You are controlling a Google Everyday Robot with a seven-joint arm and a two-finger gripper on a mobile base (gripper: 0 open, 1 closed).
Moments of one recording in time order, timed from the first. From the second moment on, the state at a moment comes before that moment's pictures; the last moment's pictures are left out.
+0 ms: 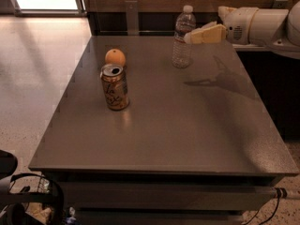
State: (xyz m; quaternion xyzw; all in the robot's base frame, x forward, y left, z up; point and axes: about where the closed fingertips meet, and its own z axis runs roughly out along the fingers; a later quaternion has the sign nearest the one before) arm 0.719 -0.169 0.970 -0.35 0.69 0.23 0.59
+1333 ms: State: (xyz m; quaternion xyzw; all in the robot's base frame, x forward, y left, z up) arm 0.765 -0.131 0.929 -0.33 0.65 0.29 0.62
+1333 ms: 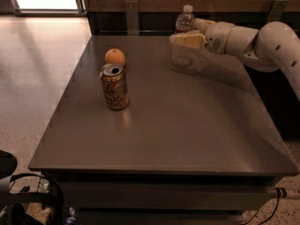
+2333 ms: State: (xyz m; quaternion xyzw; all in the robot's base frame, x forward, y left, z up) arm 0.766 -0.120 0.928 -0.33 0.65 0.30 0.61
